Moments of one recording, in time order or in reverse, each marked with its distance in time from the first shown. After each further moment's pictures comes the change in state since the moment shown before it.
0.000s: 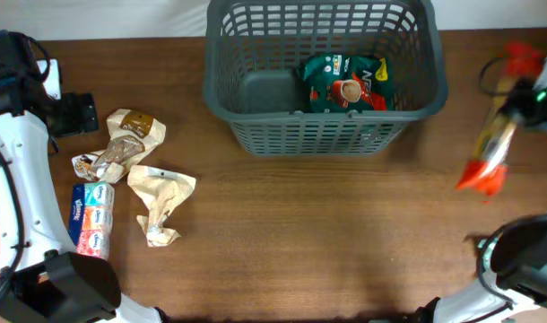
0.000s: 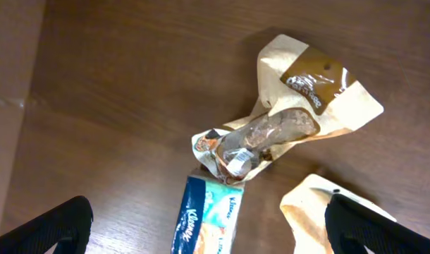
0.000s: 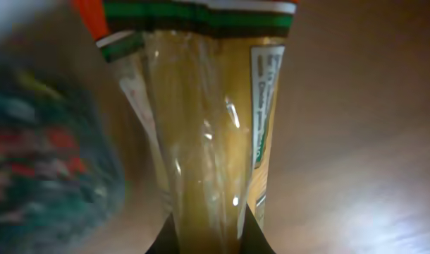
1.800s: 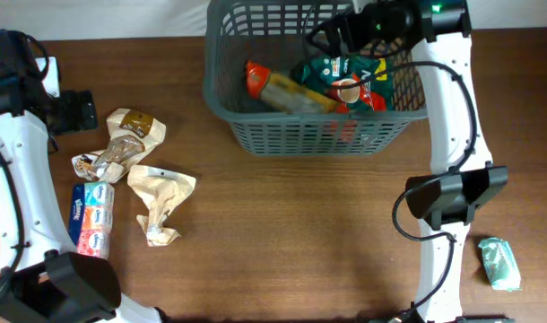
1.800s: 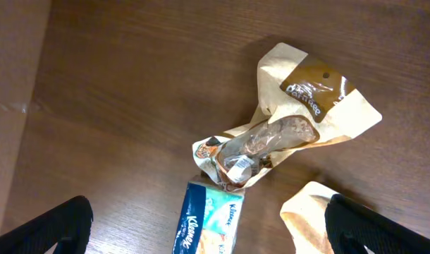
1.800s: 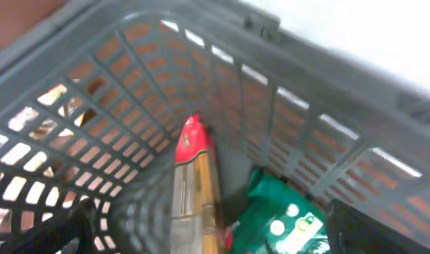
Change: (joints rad) left arm 0.000 0.000 0.000 0.019 0.000 0.000; right arm 0.617 0.470 0.741 0.062 -0.375 -0.323
